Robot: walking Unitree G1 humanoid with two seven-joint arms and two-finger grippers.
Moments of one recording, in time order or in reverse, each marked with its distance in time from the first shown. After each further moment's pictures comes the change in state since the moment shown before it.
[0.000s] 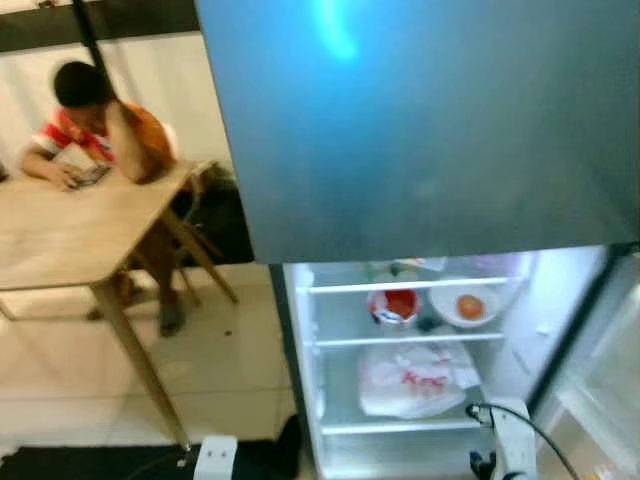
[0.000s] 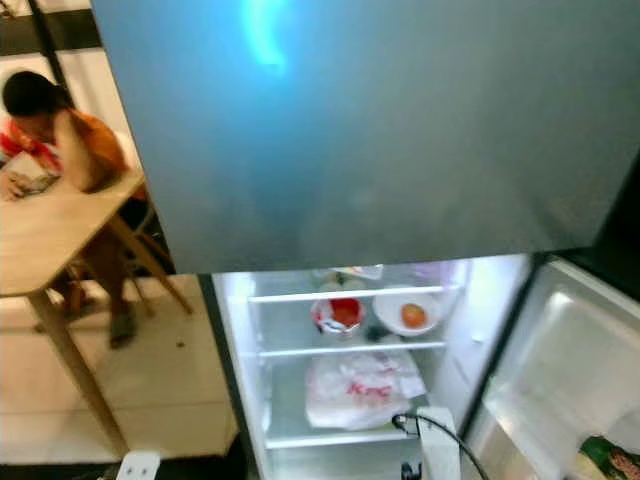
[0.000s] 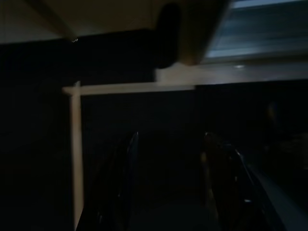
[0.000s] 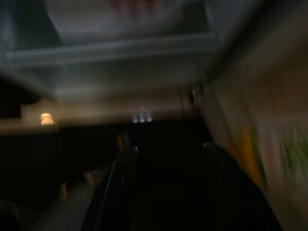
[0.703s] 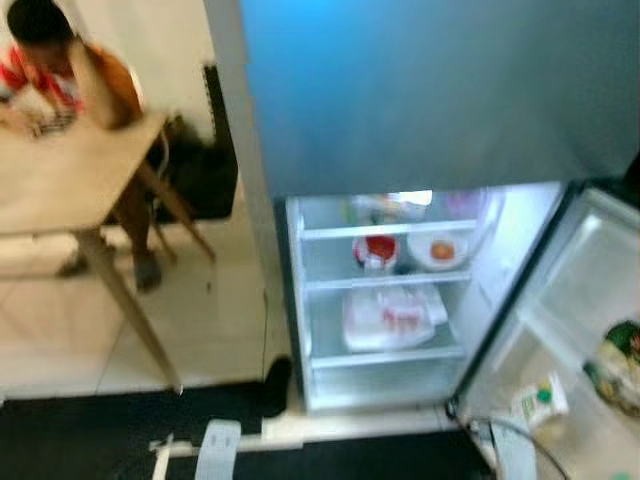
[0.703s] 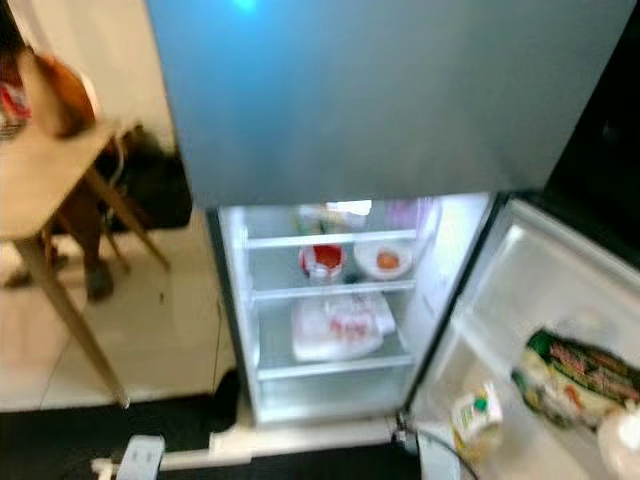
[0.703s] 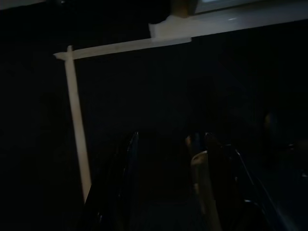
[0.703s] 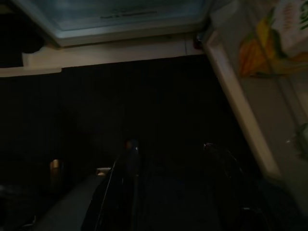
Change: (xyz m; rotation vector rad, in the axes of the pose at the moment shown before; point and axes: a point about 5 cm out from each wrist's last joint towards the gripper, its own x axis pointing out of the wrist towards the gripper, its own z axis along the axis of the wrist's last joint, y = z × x) left arm 0.000 -0.001 0.001 0.036 0.005 -0.018; right arm 0.000 0.002 -0.001 -0.012 0.009 0.010
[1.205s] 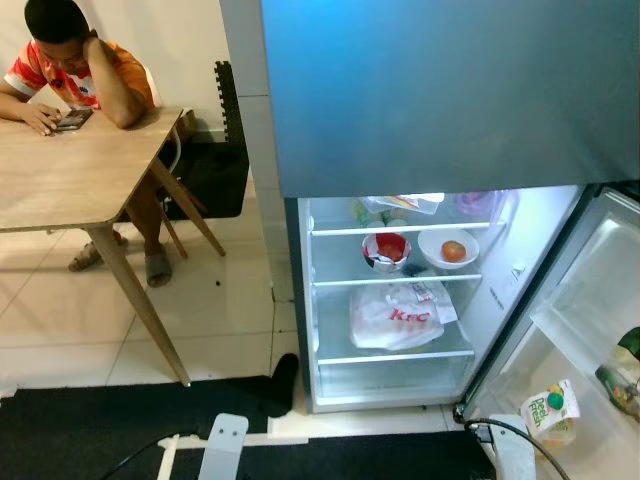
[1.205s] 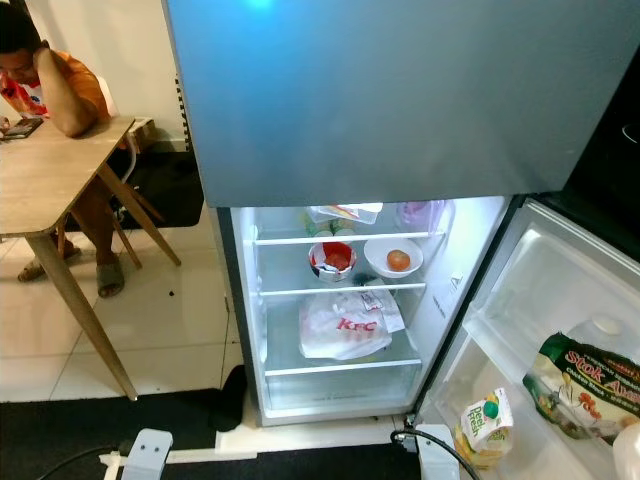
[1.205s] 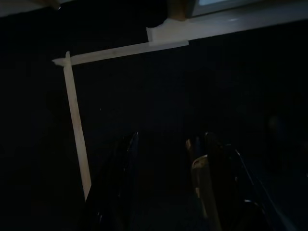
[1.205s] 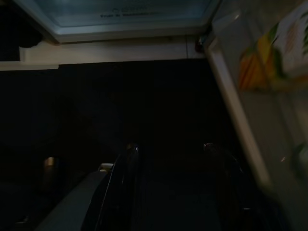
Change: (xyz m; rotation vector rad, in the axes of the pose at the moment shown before) left arm 0.003 0.001 0.012 0.049 -0.009 -0.004; right arm 0.000 0.001 0.000 -0.014 0.004 0.003
